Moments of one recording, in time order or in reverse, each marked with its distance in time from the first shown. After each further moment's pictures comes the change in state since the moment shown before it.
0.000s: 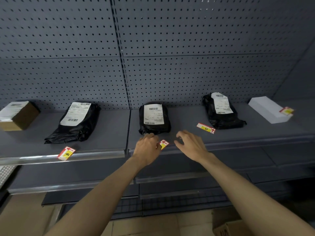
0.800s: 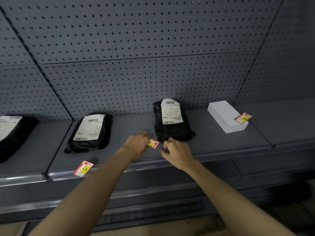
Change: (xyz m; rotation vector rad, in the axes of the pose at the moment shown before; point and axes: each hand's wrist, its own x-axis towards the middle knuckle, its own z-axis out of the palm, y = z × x) left_hand 0.171 0.172 0.120 0.429 -0.349 0.166; right_hand -0.003 0.239 -0.047 0.026 -0.040 -0.024
